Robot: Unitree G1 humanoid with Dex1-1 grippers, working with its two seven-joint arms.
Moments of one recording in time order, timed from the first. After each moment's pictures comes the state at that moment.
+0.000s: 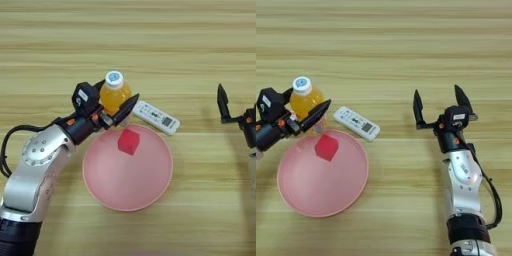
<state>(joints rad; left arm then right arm) -0.06 0.31 -0.09 -0.39 -0.34 0.25 -0.60 -0.18 -0.17 -0.16 0.40 0.19 -0.62 0.29</state>
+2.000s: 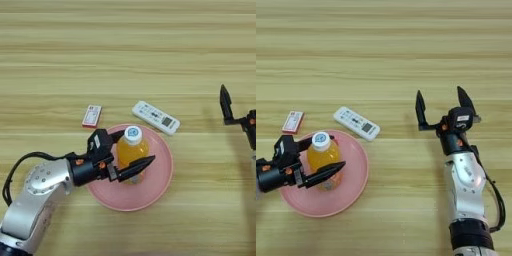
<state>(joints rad) 0.09 0.40 -0.21 -0.25 -0.37 0.10 -0.87 -0.14 -0.18 -0.16 0.32 0.21 -0.56 0.30</state>
